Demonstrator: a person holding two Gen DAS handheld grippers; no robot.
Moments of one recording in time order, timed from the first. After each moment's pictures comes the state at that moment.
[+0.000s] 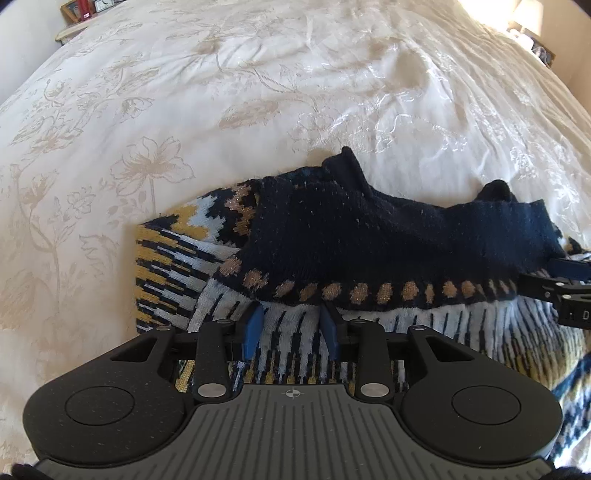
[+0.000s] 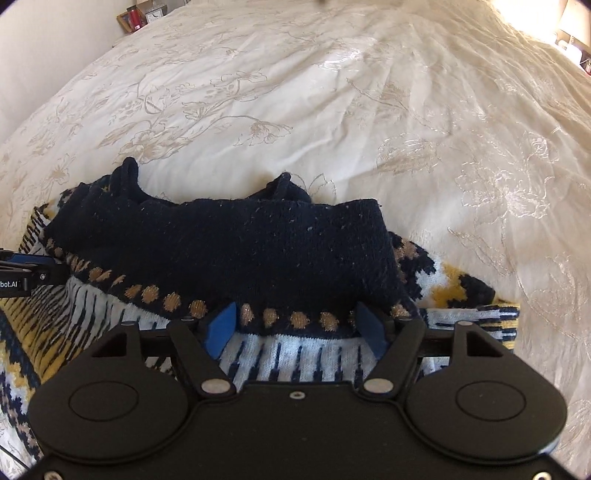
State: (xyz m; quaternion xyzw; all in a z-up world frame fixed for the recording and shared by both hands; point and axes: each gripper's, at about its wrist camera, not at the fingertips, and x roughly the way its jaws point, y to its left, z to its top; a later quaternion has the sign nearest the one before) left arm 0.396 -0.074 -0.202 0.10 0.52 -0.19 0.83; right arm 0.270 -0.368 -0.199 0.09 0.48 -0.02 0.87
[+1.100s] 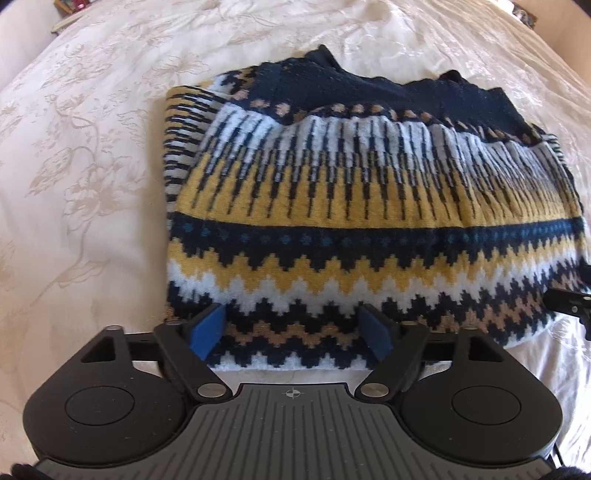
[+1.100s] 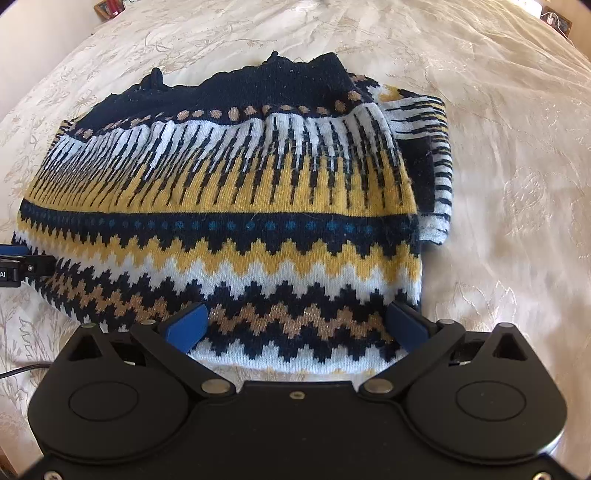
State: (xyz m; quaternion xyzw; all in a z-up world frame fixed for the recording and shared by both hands) left arm 0.282 -0.022 -0.213 0.14 0.54 -0.20 0.81; right arm 0.129 -0.341 -0.203 0.12 0.52 -0.06 0.84
